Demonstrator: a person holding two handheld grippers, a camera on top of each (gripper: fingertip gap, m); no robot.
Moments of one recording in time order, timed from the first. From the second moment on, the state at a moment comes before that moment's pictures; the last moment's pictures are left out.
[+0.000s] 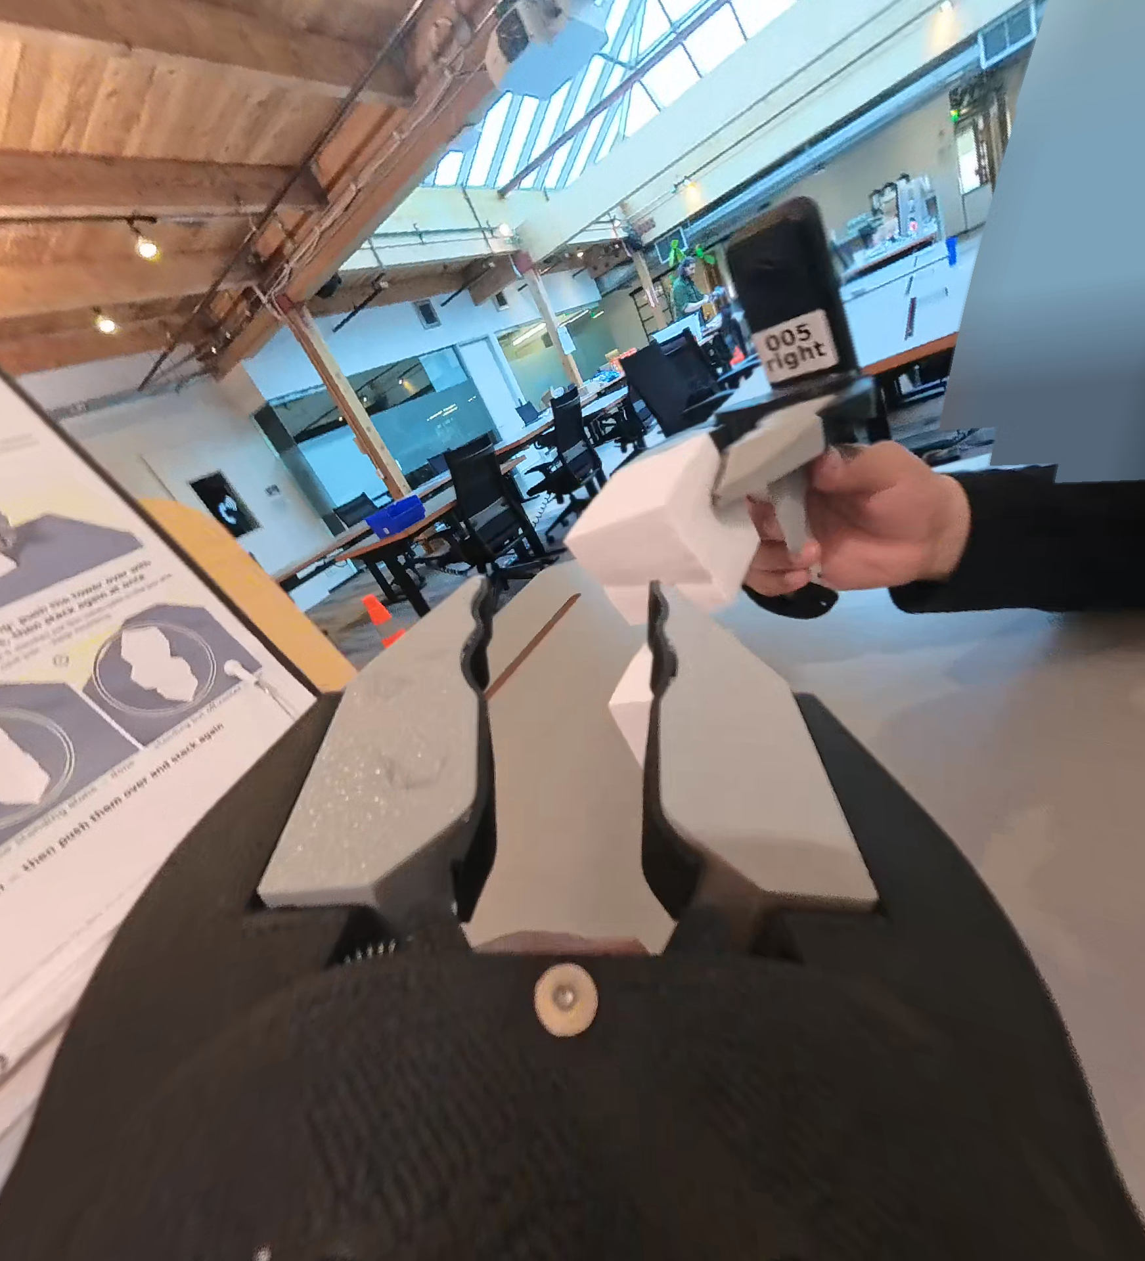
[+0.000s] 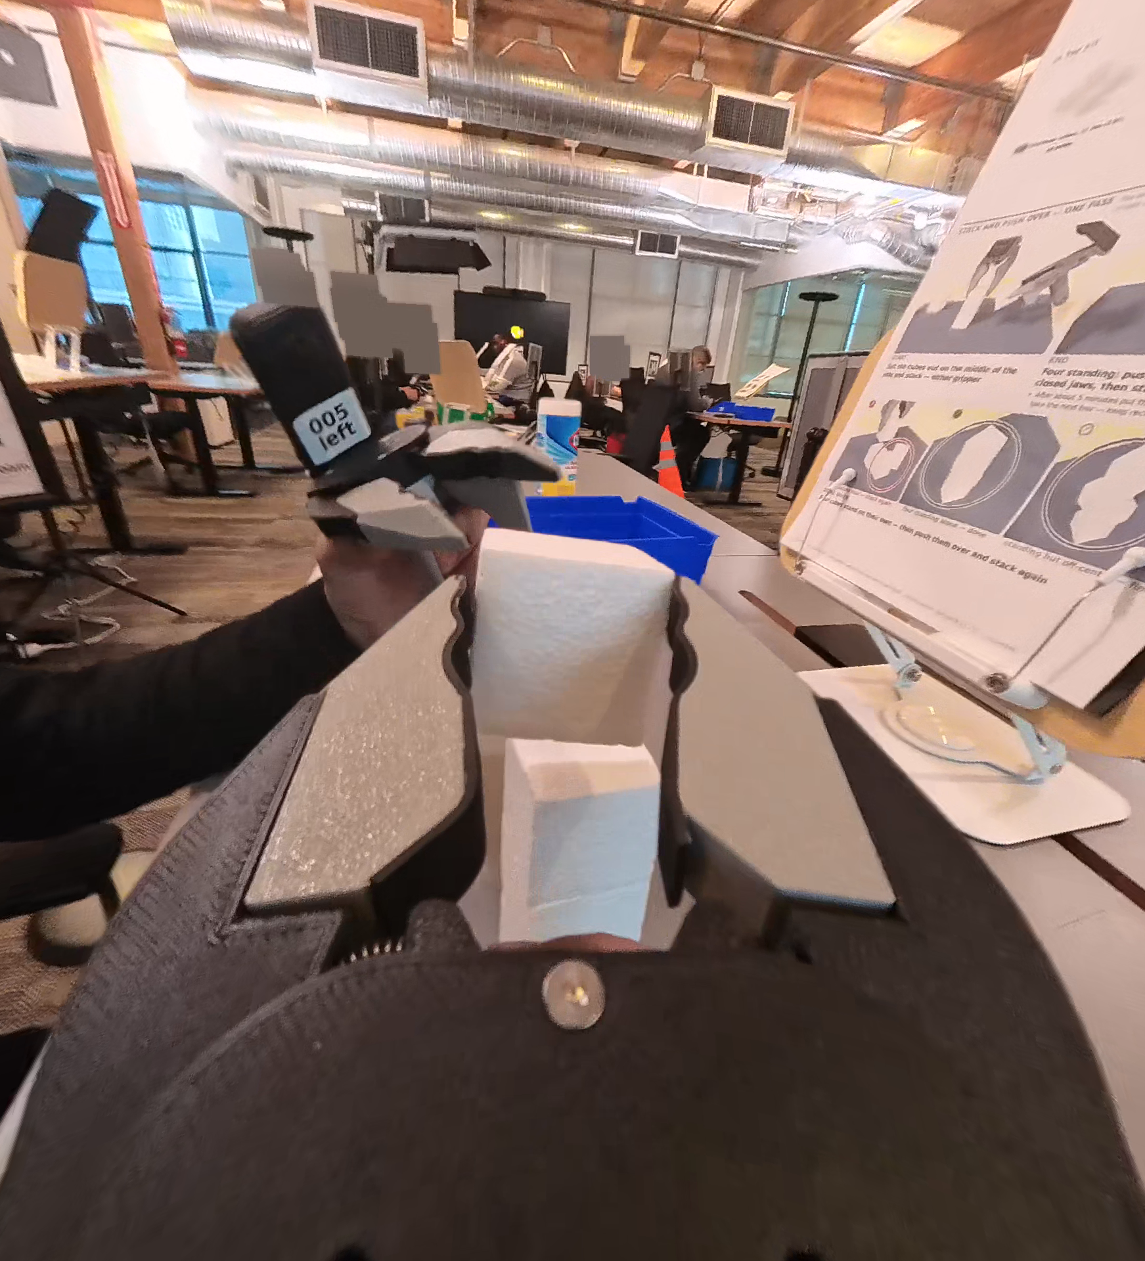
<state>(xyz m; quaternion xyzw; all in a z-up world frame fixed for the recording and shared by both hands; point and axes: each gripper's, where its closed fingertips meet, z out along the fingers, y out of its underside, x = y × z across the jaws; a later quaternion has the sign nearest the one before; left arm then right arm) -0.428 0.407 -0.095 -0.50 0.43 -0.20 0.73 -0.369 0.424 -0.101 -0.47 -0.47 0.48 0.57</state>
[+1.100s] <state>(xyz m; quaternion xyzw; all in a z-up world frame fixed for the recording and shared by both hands) -0.384 0.404 -0.139 -0.58 0.45 -0.35 0.58 -0.386 0.405 -0.110 -0.40 -0.49 0.56 0.53</state>
